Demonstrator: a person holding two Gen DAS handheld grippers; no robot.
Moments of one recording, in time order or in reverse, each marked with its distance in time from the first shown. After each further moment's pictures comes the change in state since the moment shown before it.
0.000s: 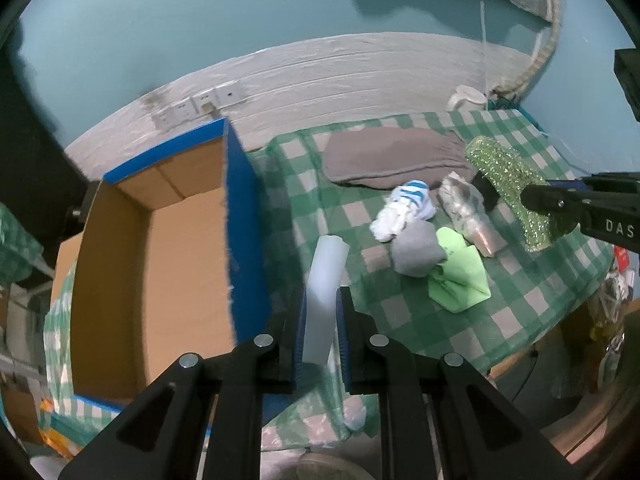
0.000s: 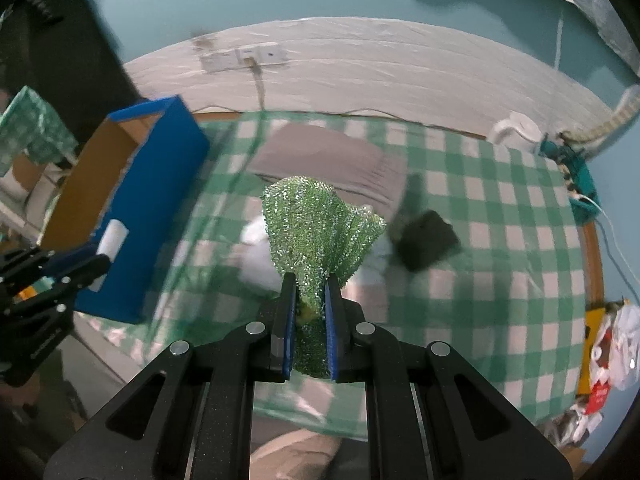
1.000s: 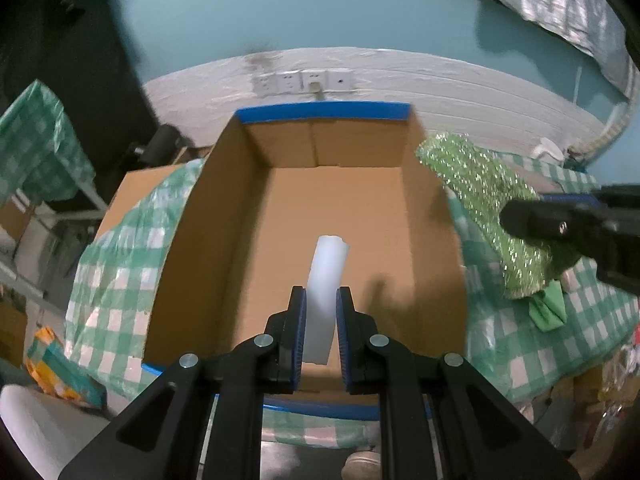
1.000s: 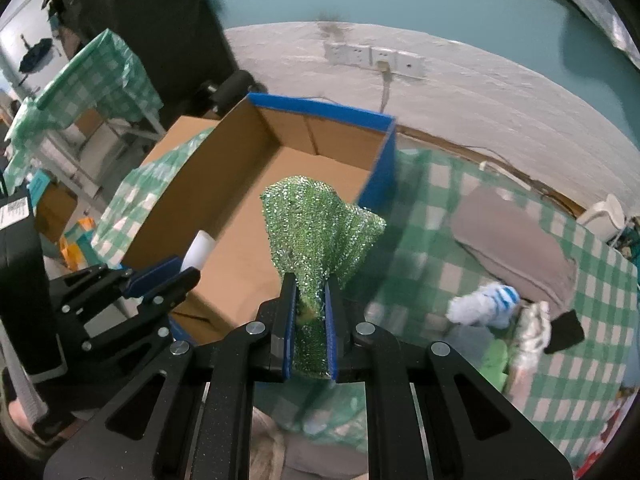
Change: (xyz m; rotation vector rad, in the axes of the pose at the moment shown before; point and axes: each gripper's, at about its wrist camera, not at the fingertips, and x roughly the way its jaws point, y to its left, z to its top) left arm -0.008 0.136 -0.039 -0.272 -0.015 0.132; right arm 0.035 0.199 0.060 -0.220 0.047 0.183
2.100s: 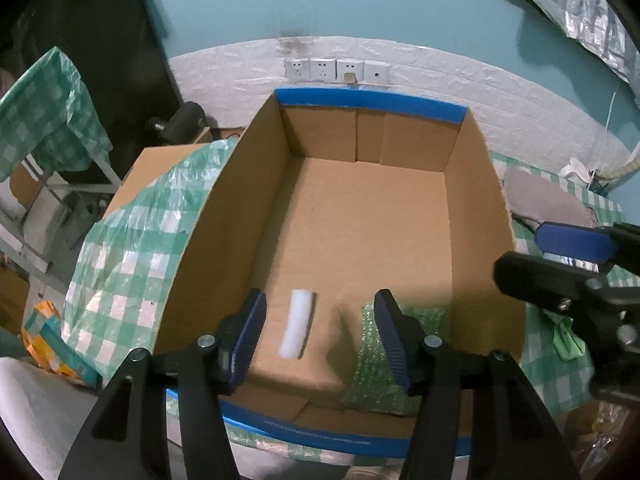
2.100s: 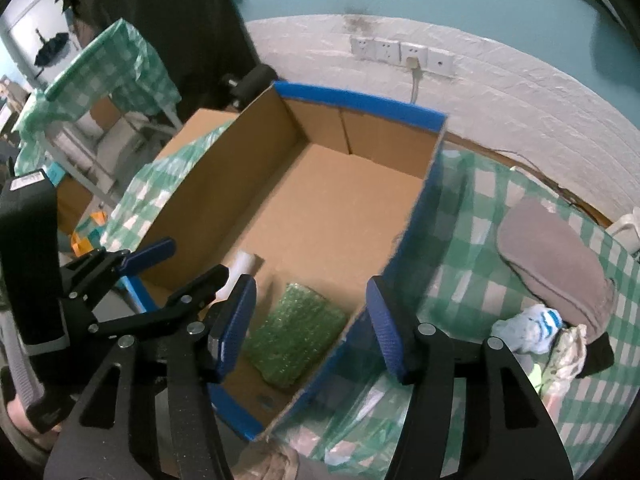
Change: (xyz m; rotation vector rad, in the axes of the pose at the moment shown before) left arm 0.032 0.033 0.006 -0.115 0.043 0.053; right arm 0.033 0.011 0.008 -0.022 -0.009 0.067
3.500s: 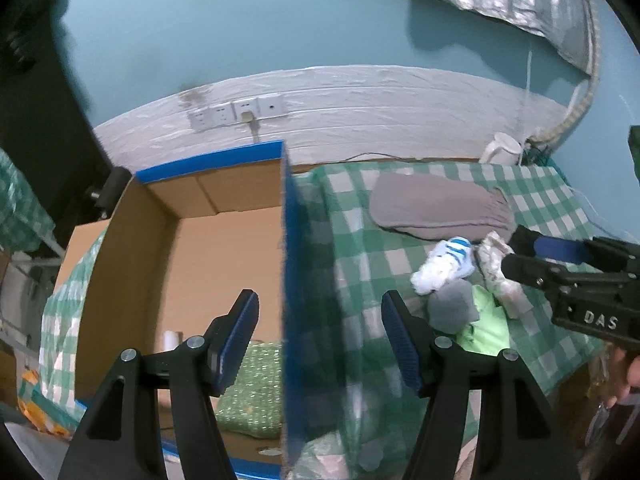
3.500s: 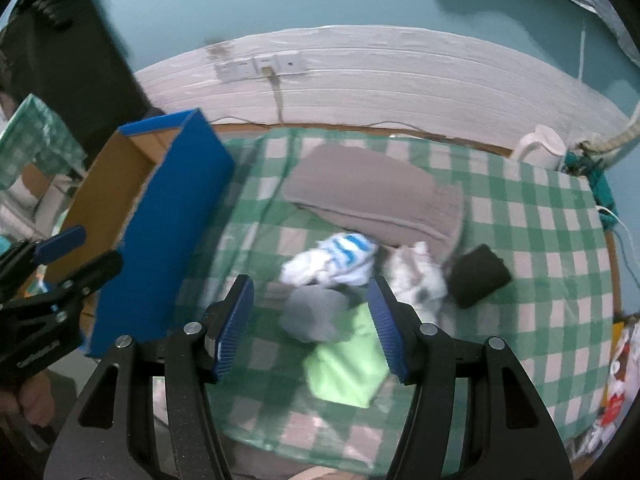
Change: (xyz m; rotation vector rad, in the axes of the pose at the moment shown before) left arm -0.039 -0.136 0.007 0.203 -0.099 -0.137; right arm -0.076 -0.165 -0.086 0.244 -0.083 -0.229
